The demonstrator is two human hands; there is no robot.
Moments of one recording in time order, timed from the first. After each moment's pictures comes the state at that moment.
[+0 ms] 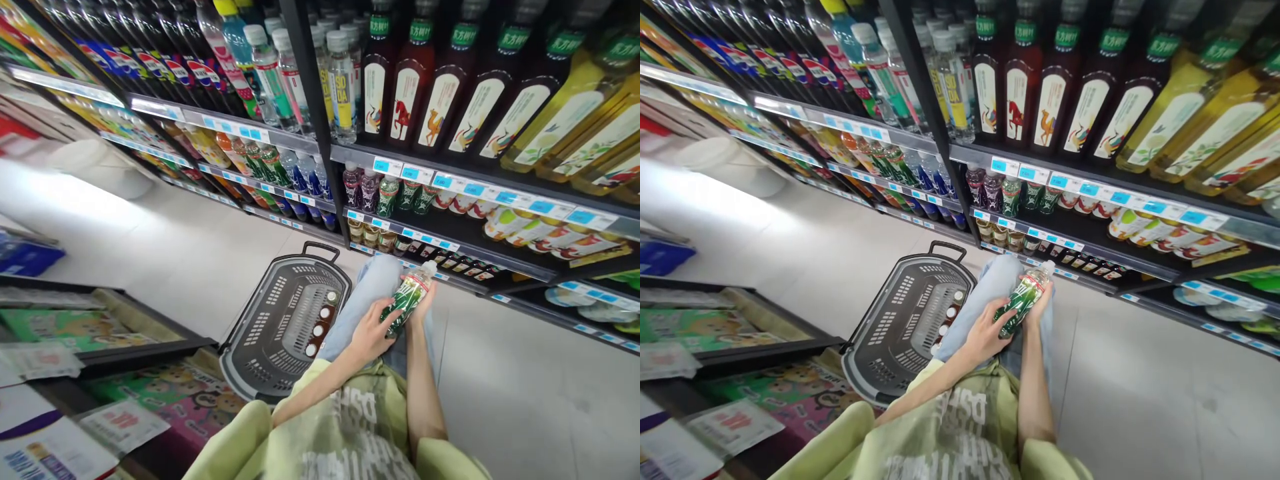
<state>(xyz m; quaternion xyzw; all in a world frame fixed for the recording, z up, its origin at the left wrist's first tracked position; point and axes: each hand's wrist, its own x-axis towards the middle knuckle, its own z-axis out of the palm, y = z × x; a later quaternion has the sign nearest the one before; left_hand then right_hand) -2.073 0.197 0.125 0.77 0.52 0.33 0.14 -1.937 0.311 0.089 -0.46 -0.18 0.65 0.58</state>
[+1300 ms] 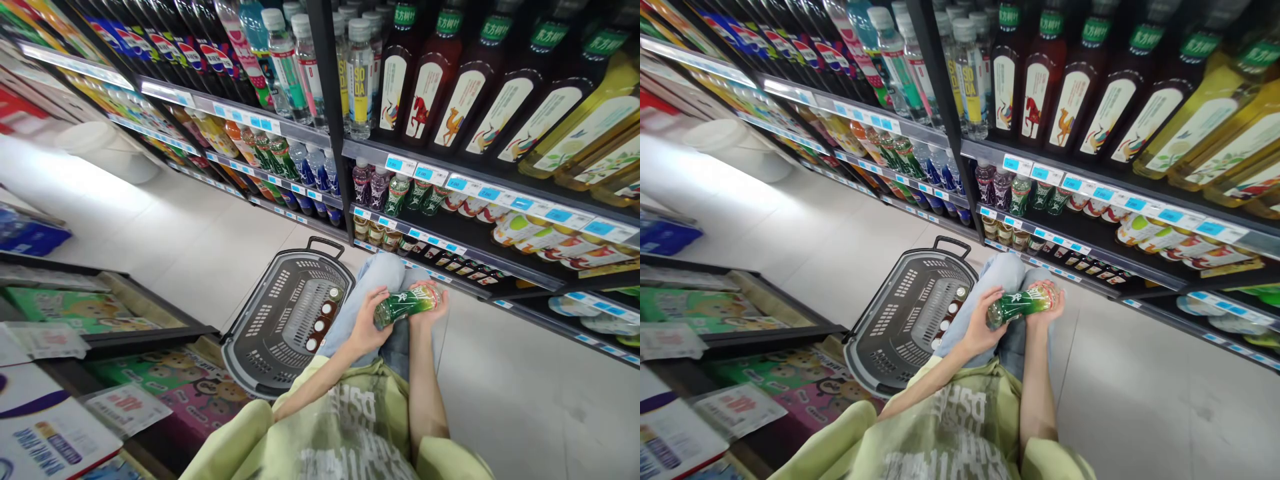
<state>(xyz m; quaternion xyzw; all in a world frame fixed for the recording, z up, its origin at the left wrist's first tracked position) -2.090 0.205 0.150 0.62 0.58 0.43 0.31 -1.926 0.313 0.088 -0.35 -0.07 0.63 0.69</state>
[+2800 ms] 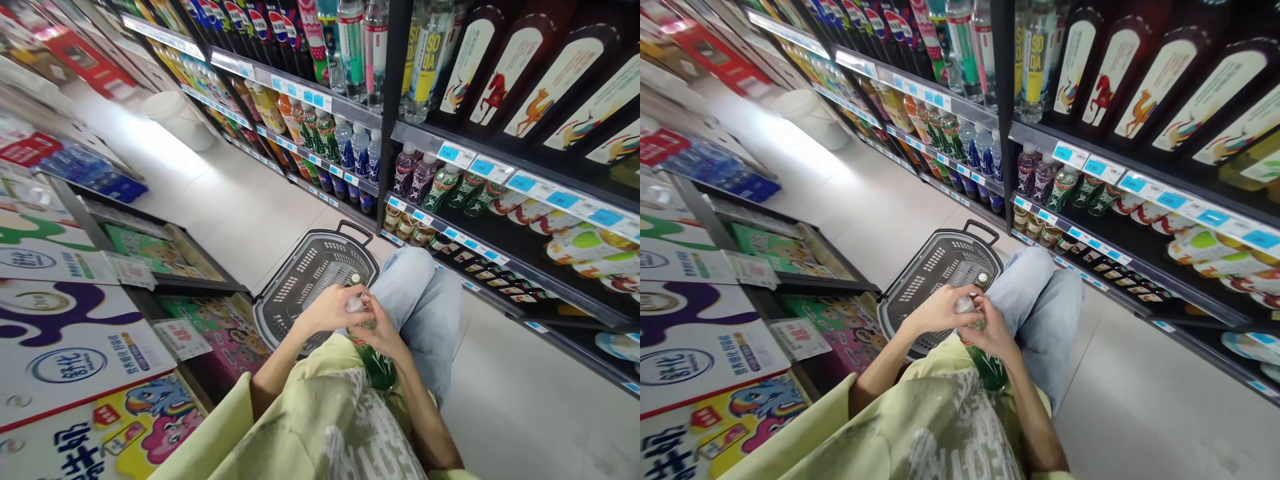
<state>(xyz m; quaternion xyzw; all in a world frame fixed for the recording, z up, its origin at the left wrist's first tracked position) -2.215 0.179 0.253 0.62 0.65 0.20 0.39 -2.028 0.208 0.175 -0.30 -0.56 0.74 0.22</state>
